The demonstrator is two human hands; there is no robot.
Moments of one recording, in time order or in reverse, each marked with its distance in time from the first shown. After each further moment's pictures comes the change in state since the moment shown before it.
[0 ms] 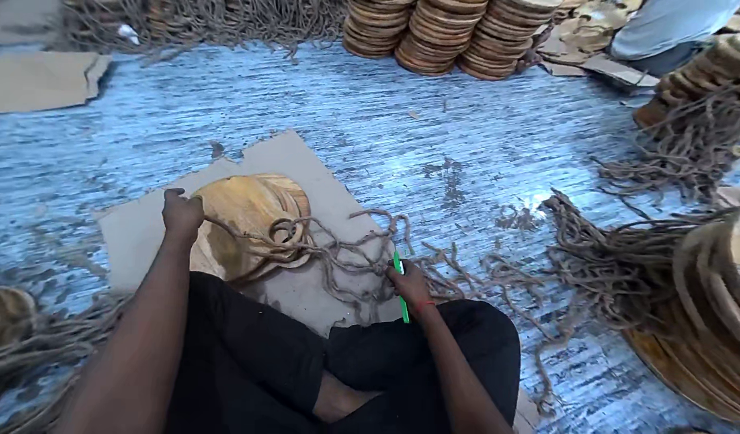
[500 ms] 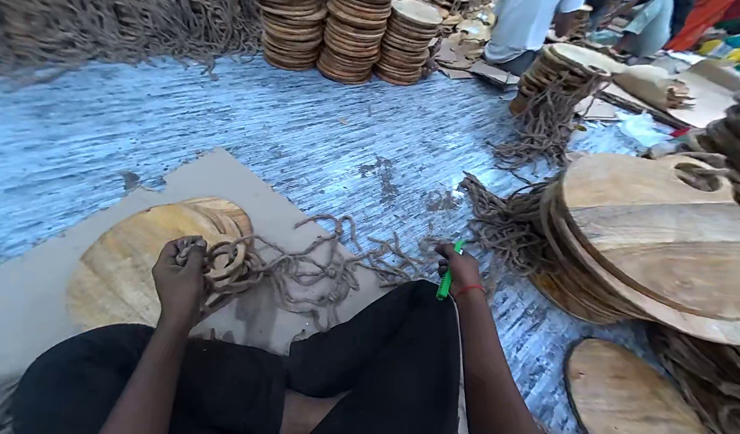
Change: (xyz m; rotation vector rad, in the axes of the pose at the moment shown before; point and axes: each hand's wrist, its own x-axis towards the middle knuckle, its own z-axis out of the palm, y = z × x) left_hand -0.150 0.022 0.061 -0.411 -0.160 0.319; right_hand -0.038 0.002 -0.166 0.542 0.600 0.098
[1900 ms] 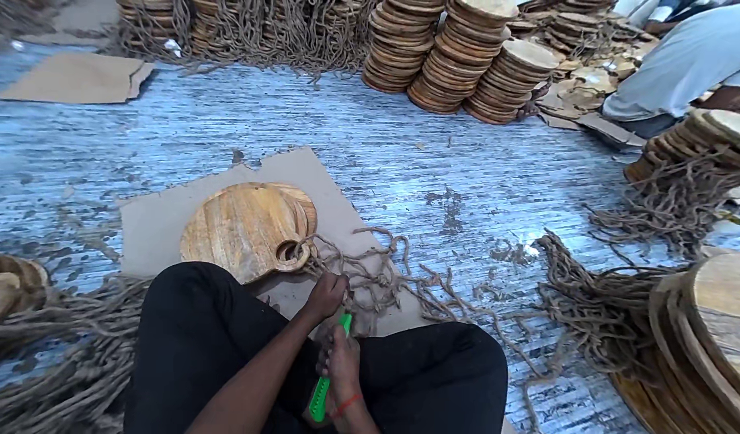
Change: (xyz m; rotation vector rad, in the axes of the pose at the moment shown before) left_hand -0.072 -0.049 0.078 0.424 -0.521 0.024; right_hand -0.258 0.109 0.125 0.103 -0.608 0.094
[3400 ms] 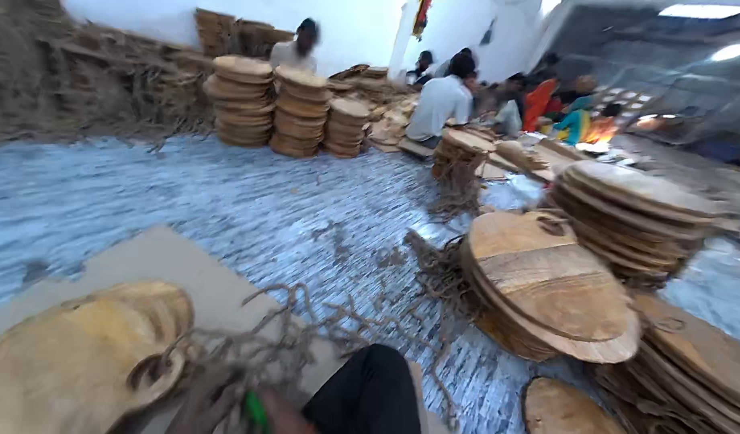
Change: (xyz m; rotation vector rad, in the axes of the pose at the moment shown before) left_hand -0.020 0.021 -0.040 -0.432 -0.381 0.237; right_hand 0.070 -0.036 -0.044 -0.123 -0.420 -0.021
